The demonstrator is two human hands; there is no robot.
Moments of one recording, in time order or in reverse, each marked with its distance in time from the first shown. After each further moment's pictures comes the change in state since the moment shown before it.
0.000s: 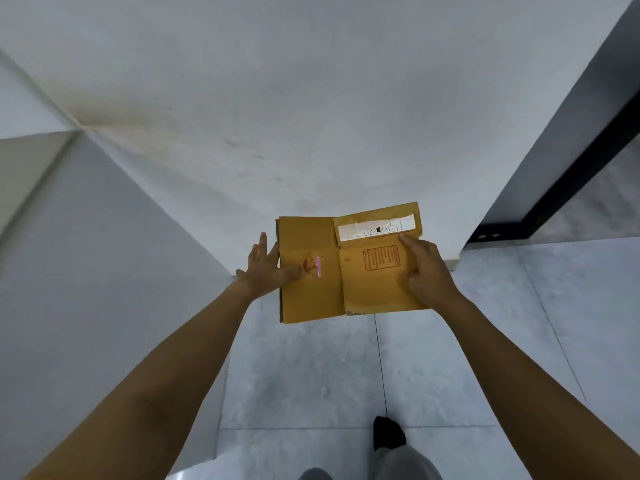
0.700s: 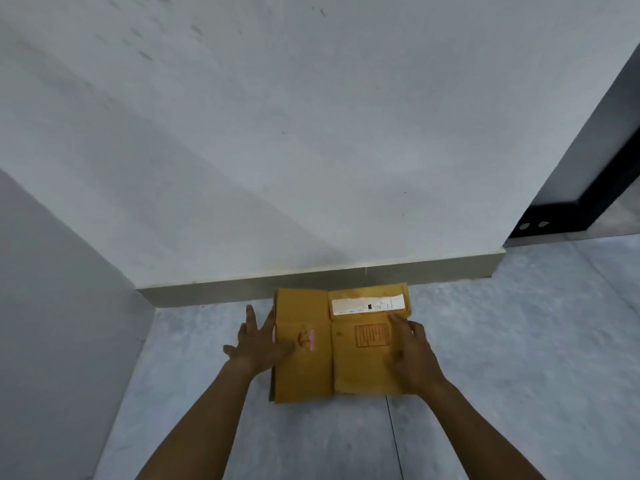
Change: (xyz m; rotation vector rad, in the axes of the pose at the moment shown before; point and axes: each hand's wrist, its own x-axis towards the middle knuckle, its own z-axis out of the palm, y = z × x) left_hand 0.247 -0.186 0.337 0.197 -0.052 -0.104; right_hand 0.133 0.319 0.311 -0.035 -0.023 0.121
